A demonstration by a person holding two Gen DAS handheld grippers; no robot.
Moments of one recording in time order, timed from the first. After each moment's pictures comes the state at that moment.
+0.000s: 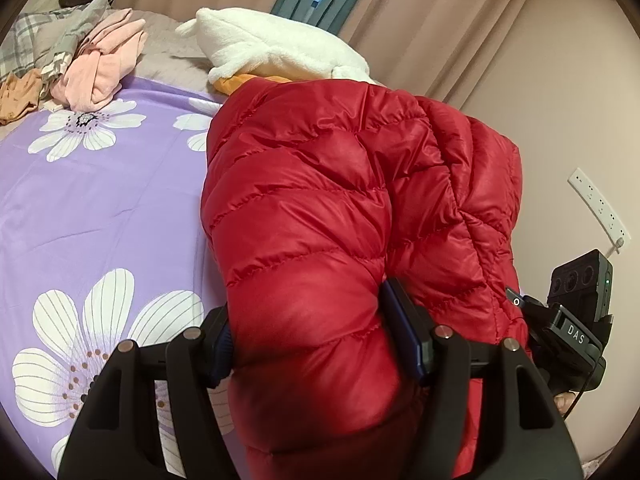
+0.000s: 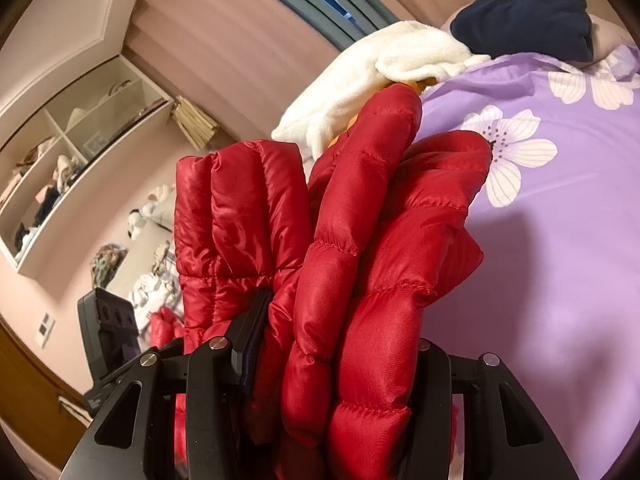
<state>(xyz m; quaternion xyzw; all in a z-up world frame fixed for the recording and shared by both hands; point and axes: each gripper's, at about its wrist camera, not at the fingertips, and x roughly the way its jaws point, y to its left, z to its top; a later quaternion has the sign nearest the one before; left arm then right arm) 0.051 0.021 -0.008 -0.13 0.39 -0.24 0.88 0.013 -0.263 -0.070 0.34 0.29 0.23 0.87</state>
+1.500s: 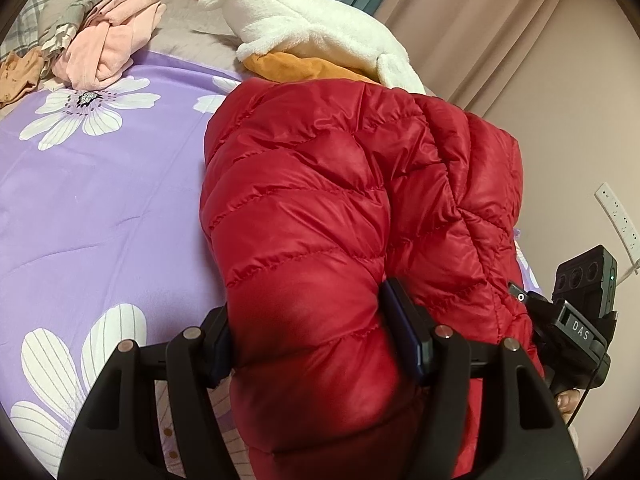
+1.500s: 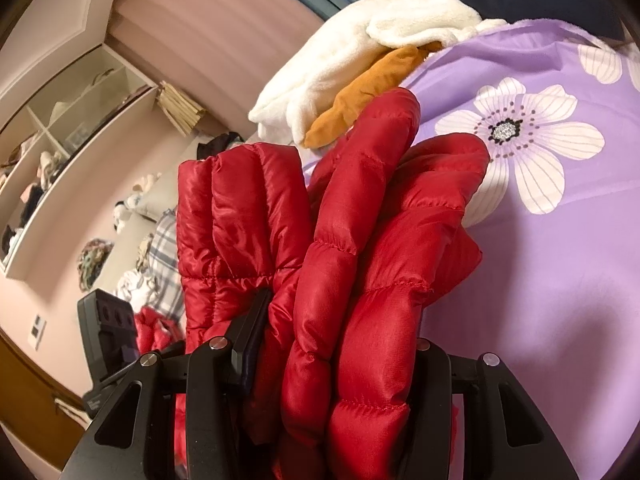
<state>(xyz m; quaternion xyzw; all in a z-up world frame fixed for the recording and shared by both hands) 0.120 0.042 -0.046 -0.14 0.41 -0.22 0.87 0.051 -0.227 -0.079 0.34 0.32 0.22 0.86</state>
